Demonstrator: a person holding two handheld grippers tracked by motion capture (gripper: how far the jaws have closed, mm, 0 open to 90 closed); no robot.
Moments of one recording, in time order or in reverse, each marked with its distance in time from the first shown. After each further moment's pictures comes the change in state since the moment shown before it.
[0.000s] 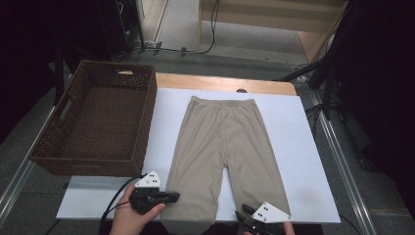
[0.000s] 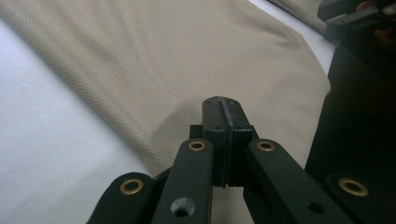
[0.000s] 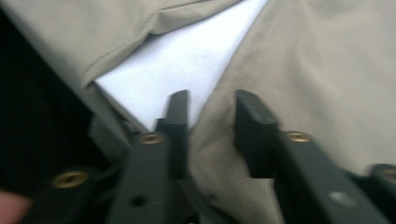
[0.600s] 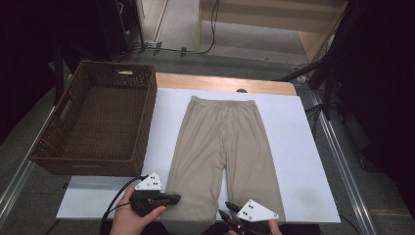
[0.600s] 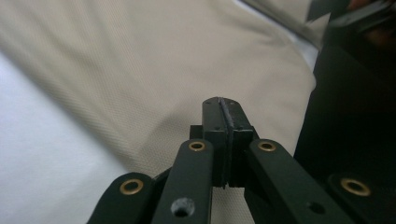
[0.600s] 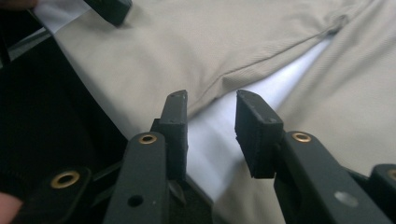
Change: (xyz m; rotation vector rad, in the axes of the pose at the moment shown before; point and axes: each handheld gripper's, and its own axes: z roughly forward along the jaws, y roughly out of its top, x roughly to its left) left arm -0.006 0.001 -0.006 -0.017 -0.014 0.046; right arm 0.027 0.028 0.013 -0.061 0.085 -0.014
